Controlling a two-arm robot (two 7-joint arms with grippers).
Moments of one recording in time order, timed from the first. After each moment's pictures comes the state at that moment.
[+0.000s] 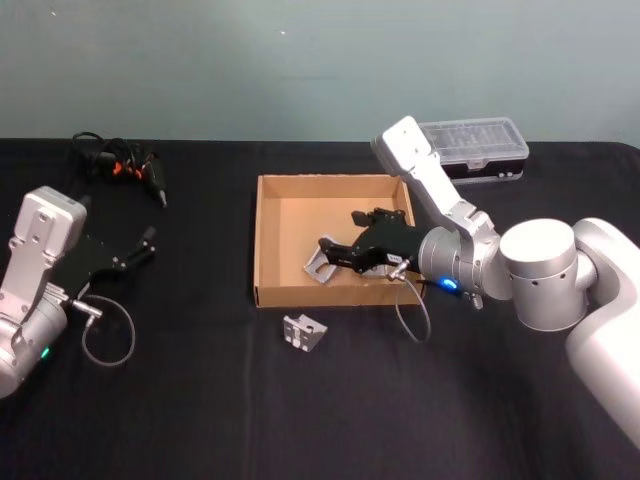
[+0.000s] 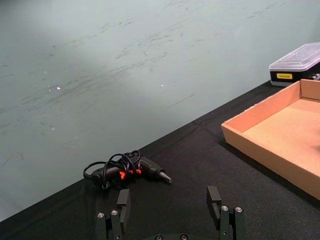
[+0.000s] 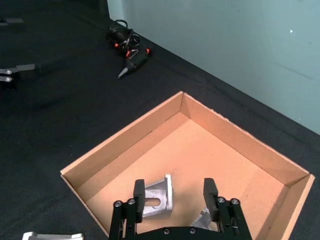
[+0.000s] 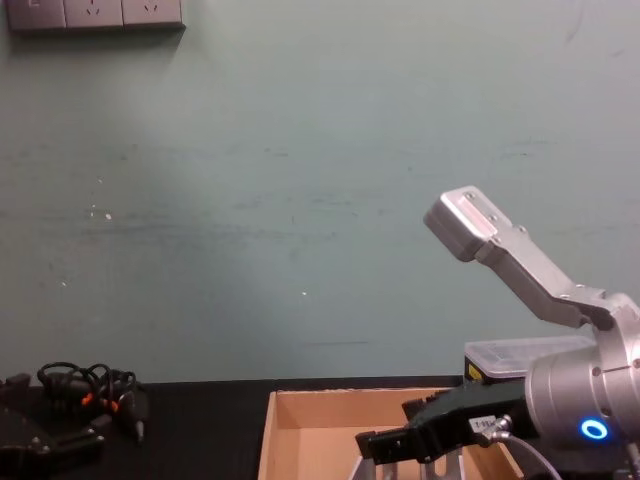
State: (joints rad) left arm -0.20 0.60 0.45 -1.41 -0.25 -0.12 0.03; right arm 0.54 0.29 -0.55 -1.23 0.19 0.37 0.42
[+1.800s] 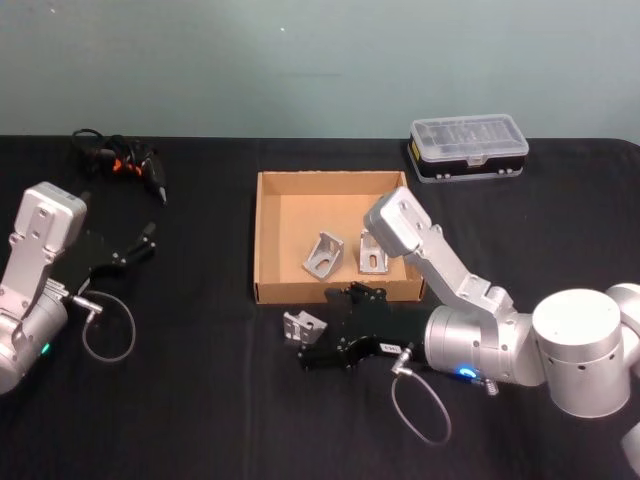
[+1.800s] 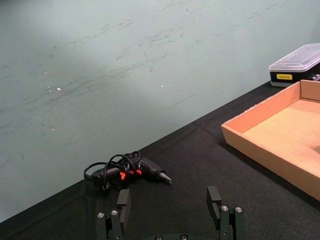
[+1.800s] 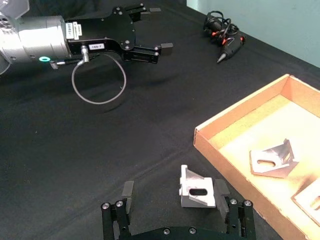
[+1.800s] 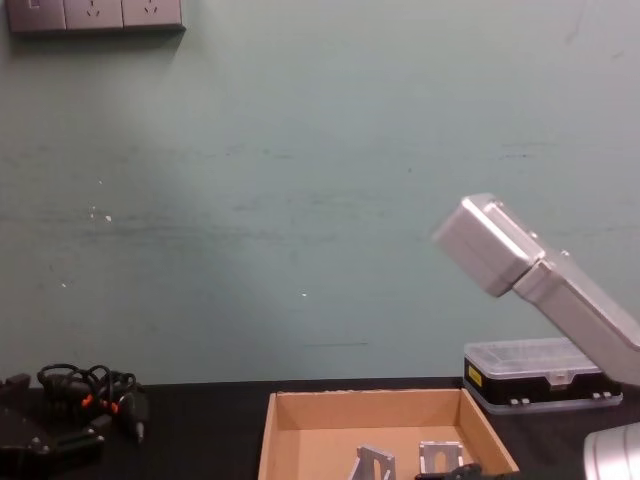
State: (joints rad) left arm -0.20 0.60 0.45 -1.41 -0.25 -0.12 0.03; right arm 0.30 0.47 -0.58 -1.65 0.29 0.47 0.51
